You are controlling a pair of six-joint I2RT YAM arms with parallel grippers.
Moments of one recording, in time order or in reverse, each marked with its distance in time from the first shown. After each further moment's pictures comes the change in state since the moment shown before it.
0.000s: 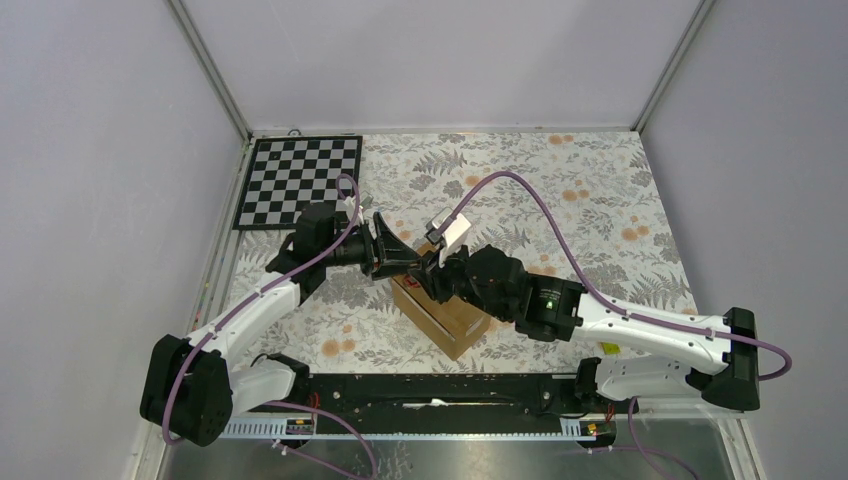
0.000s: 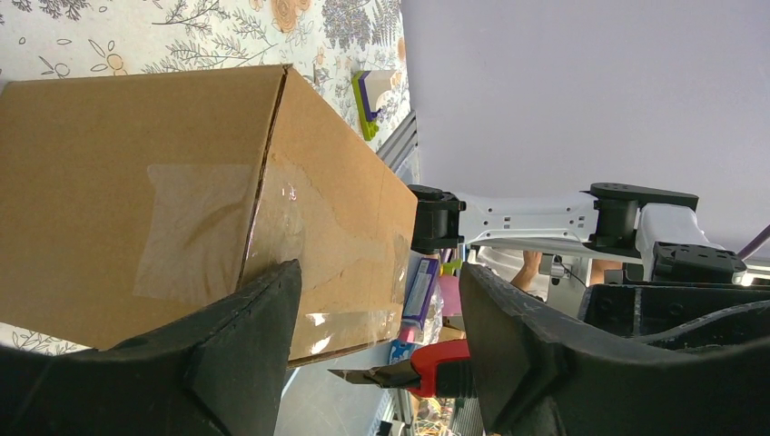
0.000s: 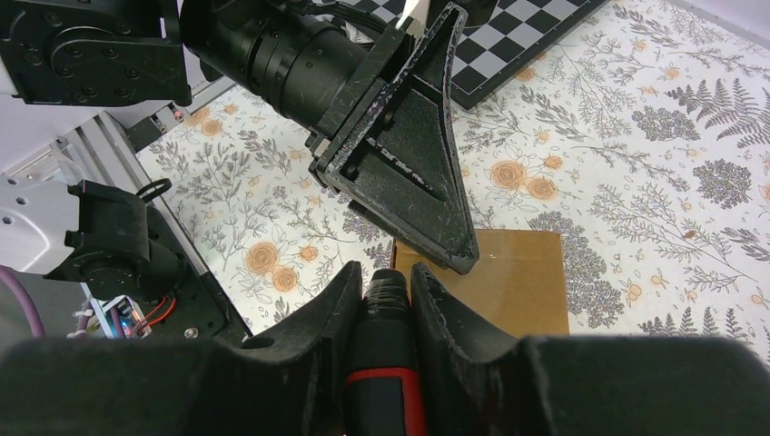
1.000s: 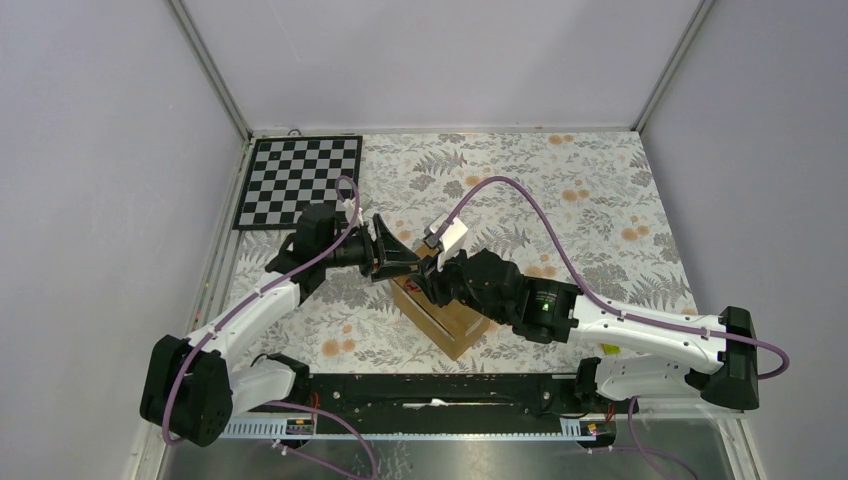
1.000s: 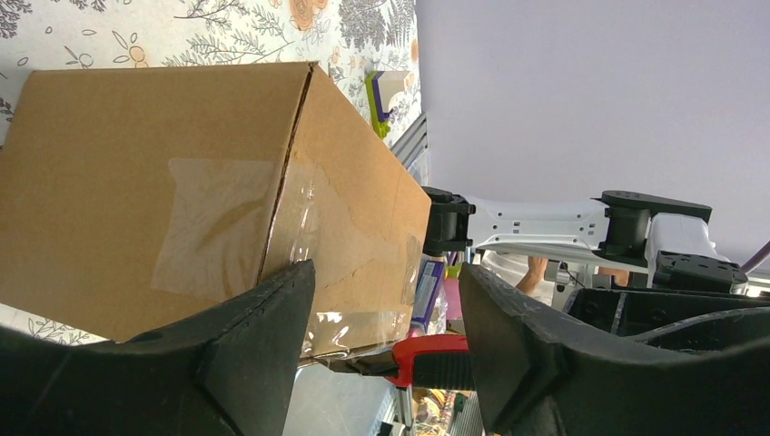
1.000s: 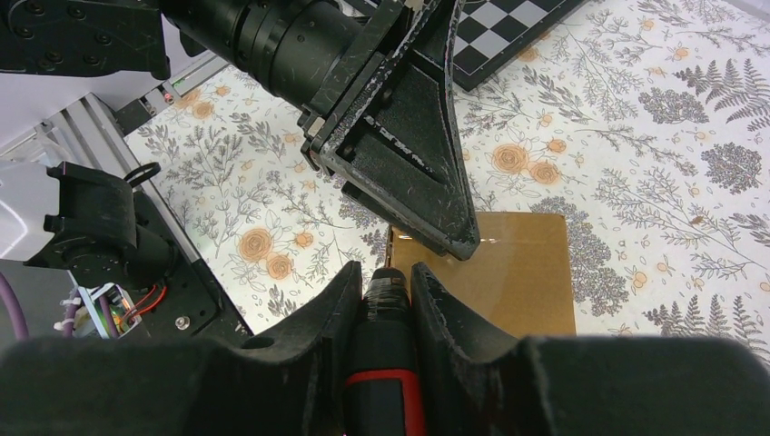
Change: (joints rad) left arm 0.002 0.000 0.000 -0.040 -0.016 0.019; right arm 0.003 0.009 -0.035 0.010 -0.002 0.005
